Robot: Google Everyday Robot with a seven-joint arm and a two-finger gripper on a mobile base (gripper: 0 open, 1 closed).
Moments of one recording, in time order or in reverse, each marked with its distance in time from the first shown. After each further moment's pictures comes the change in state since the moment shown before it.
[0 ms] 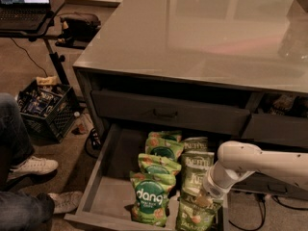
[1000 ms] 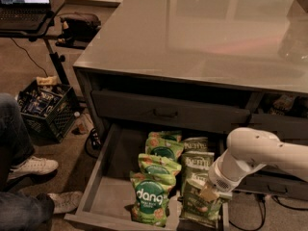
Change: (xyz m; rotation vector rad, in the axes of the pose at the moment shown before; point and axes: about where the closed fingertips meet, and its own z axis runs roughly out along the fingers) arm -0.014 0.028 -0.074 0.042 -0.008 0.051
